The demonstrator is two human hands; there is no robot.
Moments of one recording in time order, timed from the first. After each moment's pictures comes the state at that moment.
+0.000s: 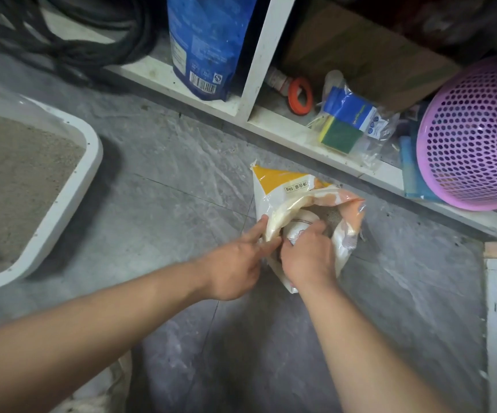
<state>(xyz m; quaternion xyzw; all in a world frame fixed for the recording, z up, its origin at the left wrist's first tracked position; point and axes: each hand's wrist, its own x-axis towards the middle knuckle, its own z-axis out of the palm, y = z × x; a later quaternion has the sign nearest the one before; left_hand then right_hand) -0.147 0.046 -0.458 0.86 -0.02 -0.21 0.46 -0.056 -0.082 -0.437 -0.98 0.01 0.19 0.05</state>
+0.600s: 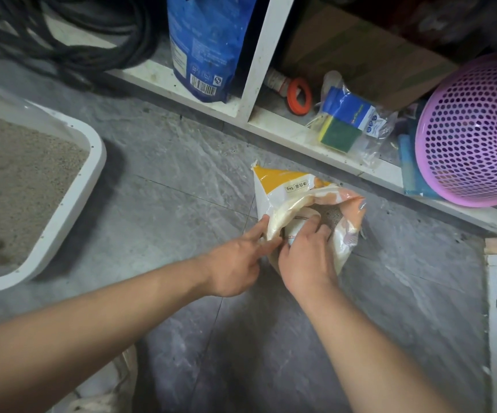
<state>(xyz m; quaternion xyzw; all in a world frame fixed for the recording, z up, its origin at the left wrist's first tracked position) -0.147 0.049 -0.449 0.85 -0.02 -0.20 0.49 -0.072 -0.084 -0.422 -0.98 -0.10 0.14 -0.01</state>
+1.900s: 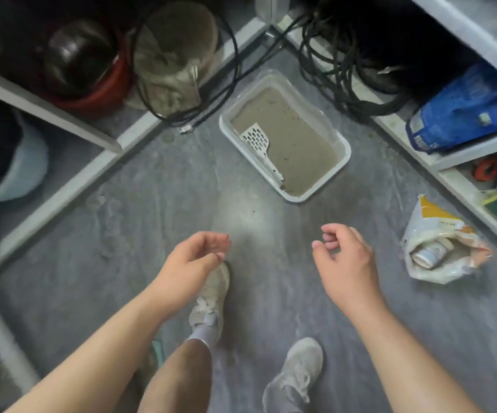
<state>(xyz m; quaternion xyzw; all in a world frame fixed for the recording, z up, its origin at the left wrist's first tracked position) -0.588 0.162 -0.064 0.47 0.60 0.07 0.64 -0.346 0.060 -0.091 -0.84 -0.35 0.30 0.28</state>
